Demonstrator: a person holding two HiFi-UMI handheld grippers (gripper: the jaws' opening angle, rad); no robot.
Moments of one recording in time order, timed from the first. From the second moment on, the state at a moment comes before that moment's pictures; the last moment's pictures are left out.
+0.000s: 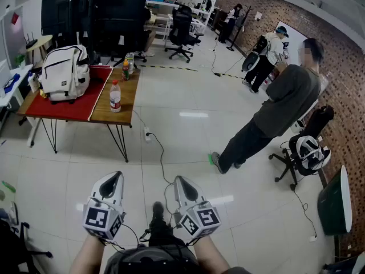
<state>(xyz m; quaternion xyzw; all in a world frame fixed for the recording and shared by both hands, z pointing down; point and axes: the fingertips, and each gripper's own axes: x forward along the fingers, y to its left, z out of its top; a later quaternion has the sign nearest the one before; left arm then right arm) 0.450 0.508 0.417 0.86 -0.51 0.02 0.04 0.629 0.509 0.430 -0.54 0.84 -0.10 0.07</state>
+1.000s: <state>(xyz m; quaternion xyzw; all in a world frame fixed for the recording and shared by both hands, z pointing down) 0.555 0.129 0.447 0.84 -0.53 0.06 0.06 0.740 0.118 0.457 -0.53 0.84 -0.10 0.07</state>
